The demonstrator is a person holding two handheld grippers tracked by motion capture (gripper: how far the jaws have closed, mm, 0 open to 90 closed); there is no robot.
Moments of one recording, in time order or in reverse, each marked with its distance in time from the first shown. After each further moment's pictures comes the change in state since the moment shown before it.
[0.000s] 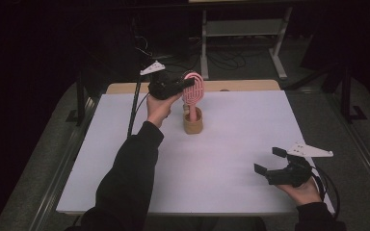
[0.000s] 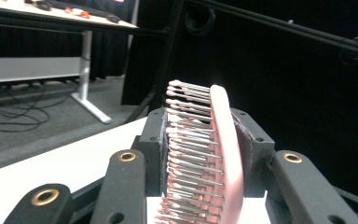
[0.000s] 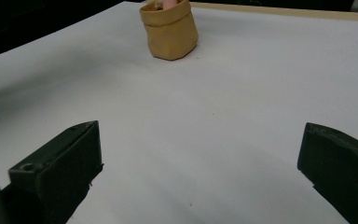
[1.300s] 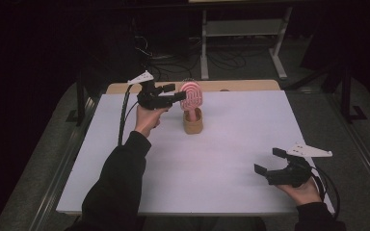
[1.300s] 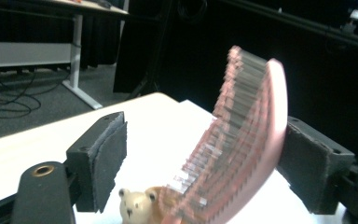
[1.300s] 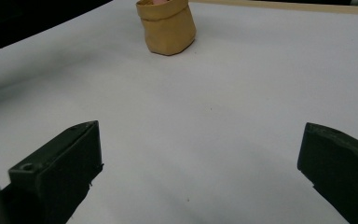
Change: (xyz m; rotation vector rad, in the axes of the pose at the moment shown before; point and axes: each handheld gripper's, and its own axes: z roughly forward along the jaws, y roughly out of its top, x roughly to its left) left arm 0.003 -0.022 -0.039 0.064 -0.052 -0.014; right arm -0.002 -0.002 0.002 0.016 -0.005 0.005
